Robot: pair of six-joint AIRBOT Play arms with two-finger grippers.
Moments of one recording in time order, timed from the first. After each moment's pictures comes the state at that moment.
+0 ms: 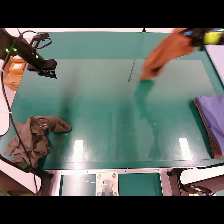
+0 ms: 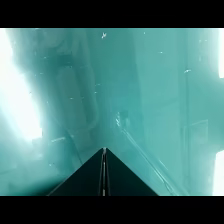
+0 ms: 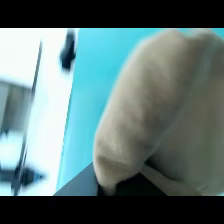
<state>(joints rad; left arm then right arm) 0.04 -1.78 2.02 1.28 -1.68 -1.40 -0.44 -1.63 1.94 -0.49 1.34 1.53</state>
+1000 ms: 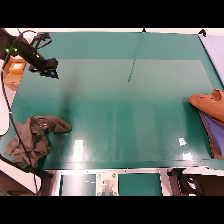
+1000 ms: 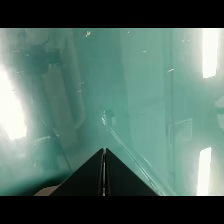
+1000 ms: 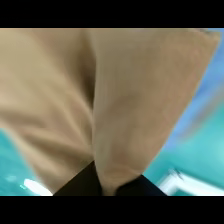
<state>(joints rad) 0.04 -1.78 2.02 1.23 -1.70 -1.43 -1.13 -1.50 1.66 -1.47 1.82 1.74</state>
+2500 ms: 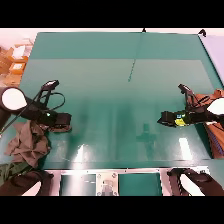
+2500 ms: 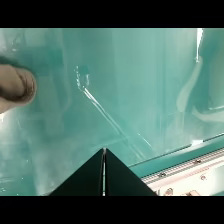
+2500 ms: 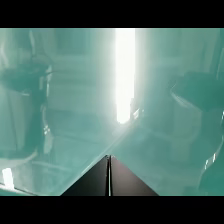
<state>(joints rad) -0.25 -0.89 0.86 1.24 -1.36 -1.66 -0.05 -0.86 0.69 -1.12 1.24 1.52</state>
